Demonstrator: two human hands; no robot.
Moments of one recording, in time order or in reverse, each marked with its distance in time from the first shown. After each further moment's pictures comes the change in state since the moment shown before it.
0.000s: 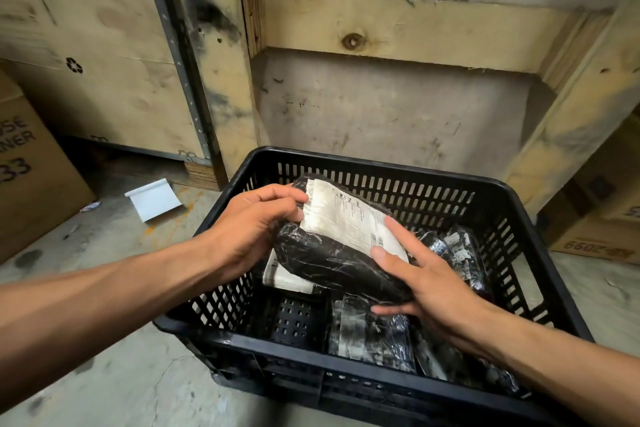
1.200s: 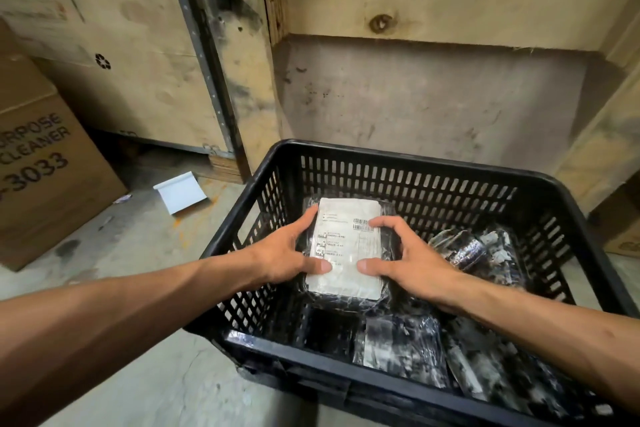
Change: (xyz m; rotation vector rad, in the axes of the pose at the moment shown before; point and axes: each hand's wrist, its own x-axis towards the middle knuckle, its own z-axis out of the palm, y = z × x) left_hand 0.014 -0.041 -0.018 0.557 -0.141 -0.373; right_hand 0.075 0.015 0.004 -0.486 0.023 -0.007
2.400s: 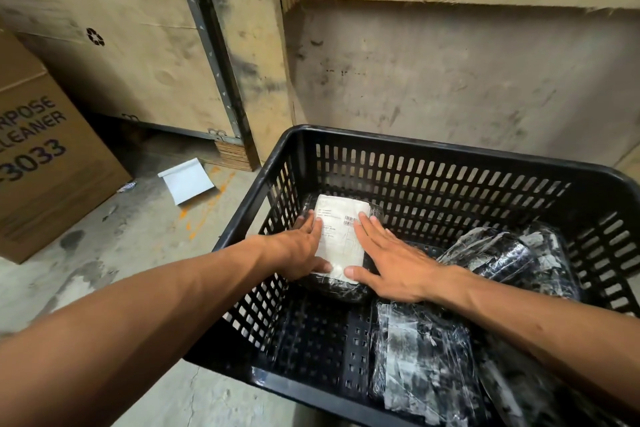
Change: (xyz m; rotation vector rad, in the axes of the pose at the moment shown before) left_hand 0.058 -0.015 -0.014 1.019 -0.137 -0.179; right_hand 0.080 0.034 0.037 -1.055 -0.299 -0.189
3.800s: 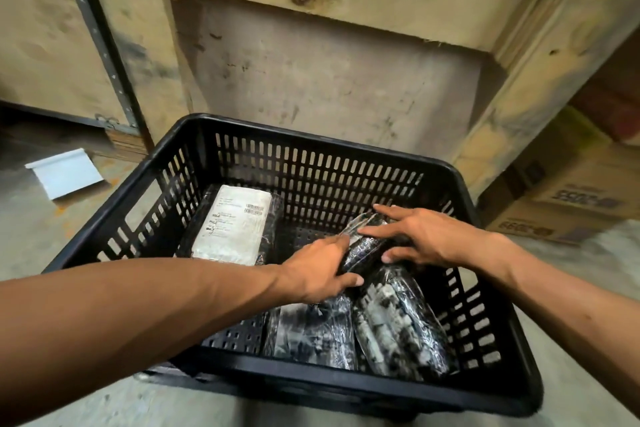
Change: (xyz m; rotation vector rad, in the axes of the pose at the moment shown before) left_hand 0.003 0.171 0.043 -0.290 0.304 0.501; right_hand -0.167 0.106 -0.084 -0.174 -0.007 0.100
